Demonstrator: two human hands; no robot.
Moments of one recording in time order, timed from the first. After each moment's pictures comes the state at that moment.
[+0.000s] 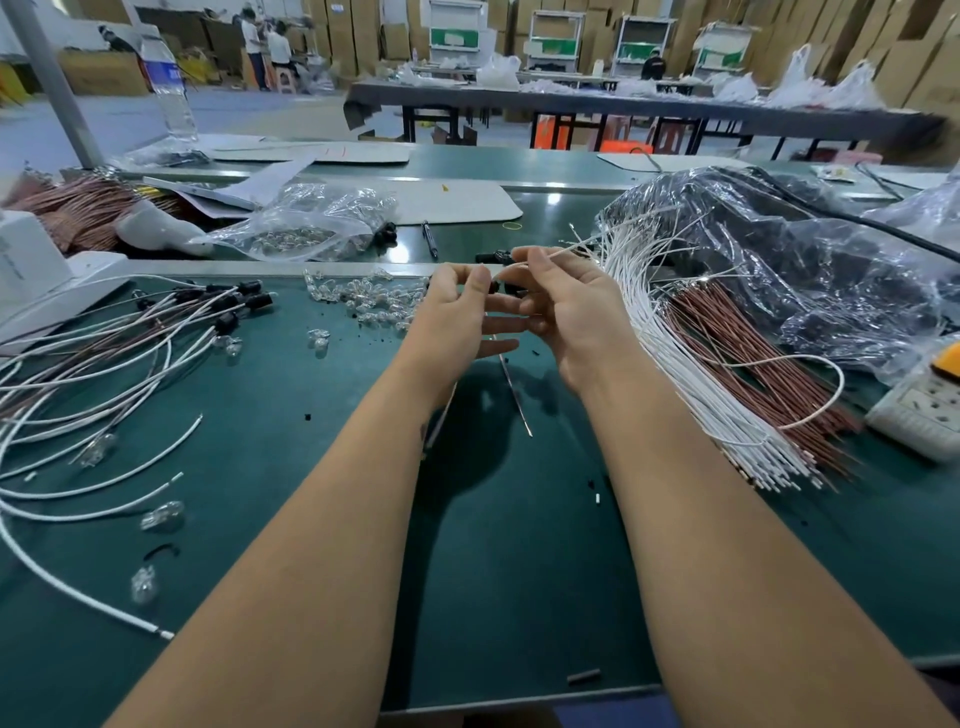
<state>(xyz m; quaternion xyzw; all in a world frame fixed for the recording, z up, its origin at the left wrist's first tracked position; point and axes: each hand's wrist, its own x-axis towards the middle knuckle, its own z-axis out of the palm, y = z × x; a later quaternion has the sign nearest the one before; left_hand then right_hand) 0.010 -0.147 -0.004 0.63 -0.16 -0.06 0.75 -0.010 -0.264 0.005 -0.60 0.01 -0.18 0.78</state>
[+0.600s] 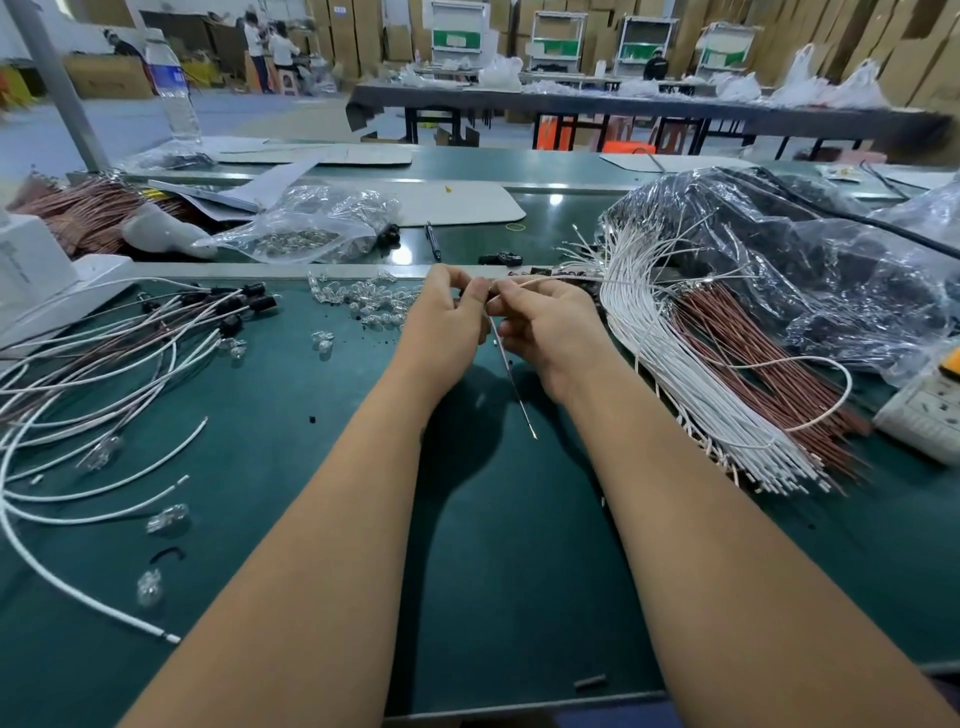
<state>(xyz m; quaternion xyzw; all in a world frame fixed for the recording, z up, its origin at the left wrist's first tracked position) 0.019 -0.139 -0.010 0.77 -0.16 0.06 0.62 -0.010 -0.247 0.002 -0.62 0.08 -0.12 0.77</state>
